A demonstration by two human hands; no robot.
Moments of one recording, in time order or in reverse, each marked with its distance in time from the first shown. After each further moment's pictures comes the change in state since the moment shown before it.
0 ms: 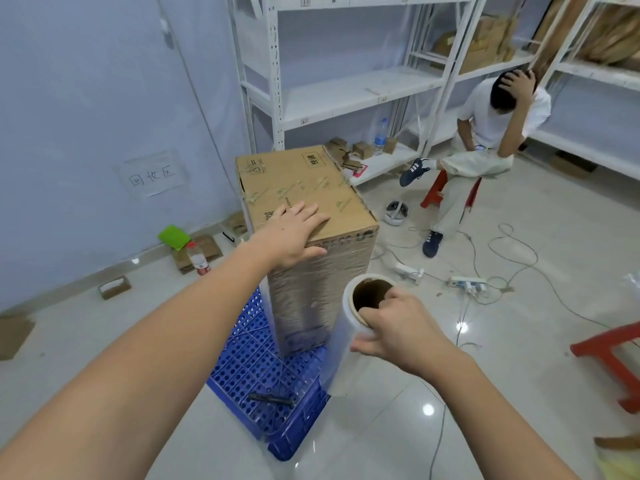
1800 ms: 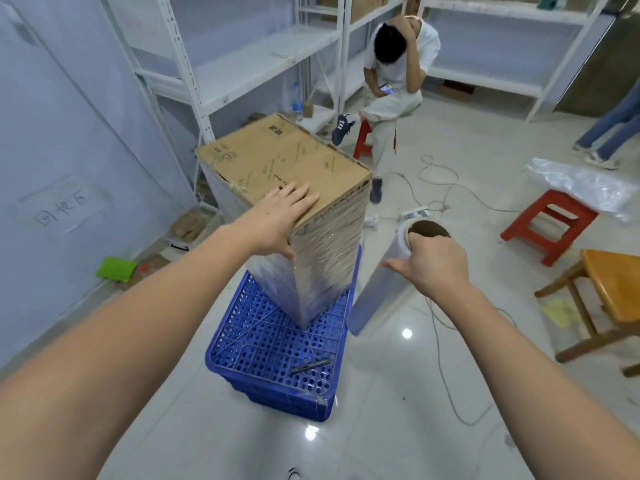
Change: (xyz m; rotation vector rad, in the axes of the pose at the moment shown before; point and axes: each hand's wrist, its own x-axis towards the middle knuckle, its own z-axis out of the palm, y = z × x) left_hand -0.043 -0.071 0.000 0.116 -0.046 0.467; right_hand 0.008 -0.095 -0.010 -0.042 0.025 0.984
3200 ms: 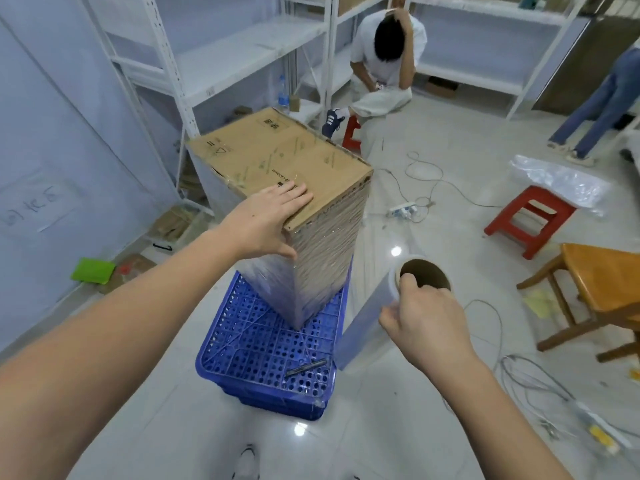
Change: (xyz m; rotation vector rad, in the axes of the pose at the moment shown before) left_hand -0.005 -0.023 0.011 0.000 0.137 0.095; right_hand -0.088 -0.053 -0.019 -0.091 -0.019 -0.016
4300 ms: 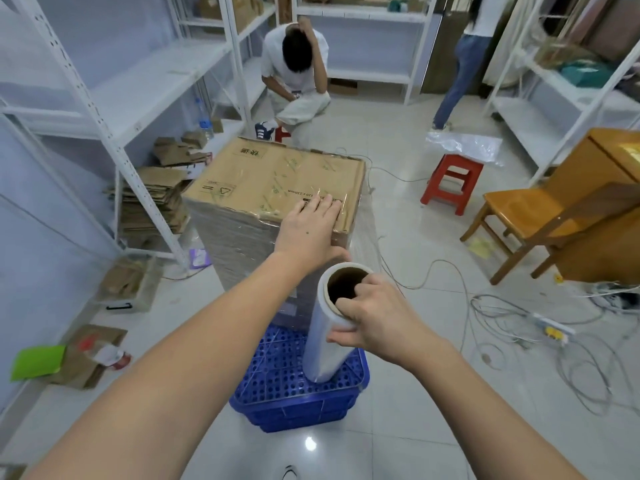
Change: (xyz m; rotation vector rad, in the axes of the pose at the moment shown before) left_hand -0.010 0.018 0.004 -0.010 0.100 0.089; right_hand -0.008 -0.165 0.002 0.120 0.143 -0.310
